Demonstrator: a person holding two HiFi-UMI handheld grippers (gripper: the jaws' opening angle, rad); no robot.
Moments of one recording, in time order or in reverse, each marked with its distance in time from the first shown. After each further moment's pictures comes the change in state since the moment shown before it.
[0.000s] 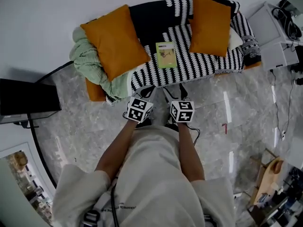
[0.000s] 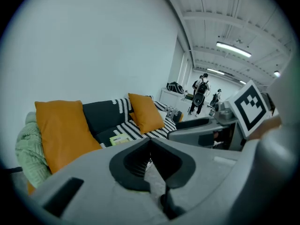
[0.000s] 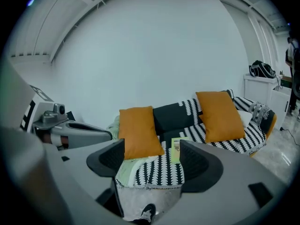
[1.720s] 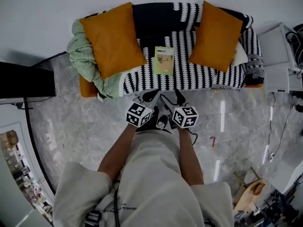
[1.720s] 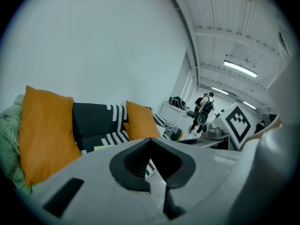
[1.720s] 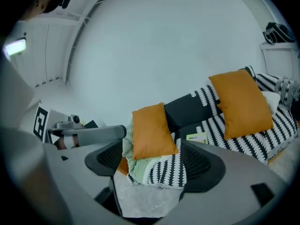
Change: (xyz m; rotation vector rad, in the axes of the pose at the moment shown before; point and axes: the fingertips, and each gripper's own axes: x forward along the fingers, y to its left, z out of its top) left arm 0.083 -0.023 0.060 -0.164 -0.157 -0.025; right arm 0.036 -0.062 0.023 0.124 0.072 0.324
